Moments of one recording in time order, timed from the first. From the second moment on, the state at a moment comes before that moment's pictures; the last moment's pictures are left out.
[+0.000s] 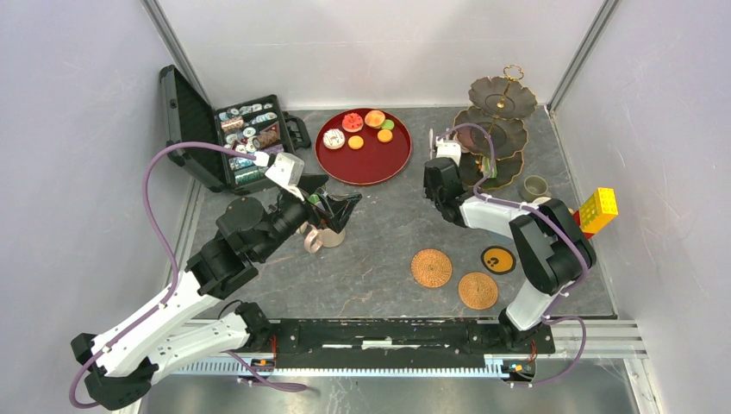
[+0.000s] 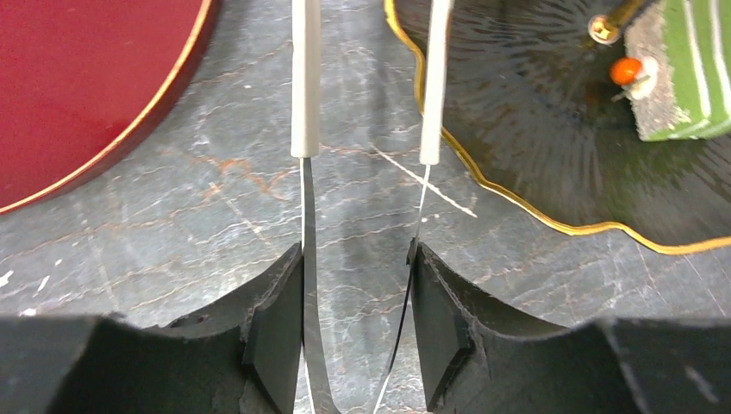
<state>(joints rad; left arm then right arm) -0.88 0.75 0.92 -0.13 -0.18 -0.23 0.50 1.71 0.89 0.18 0.49 0.33</state>
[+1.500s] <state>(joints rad) -0.88 0.76 0.92 -0.13 -0.18 -0.23 0.53 2.24 1.84 -0.40 0.16 0.16</state>
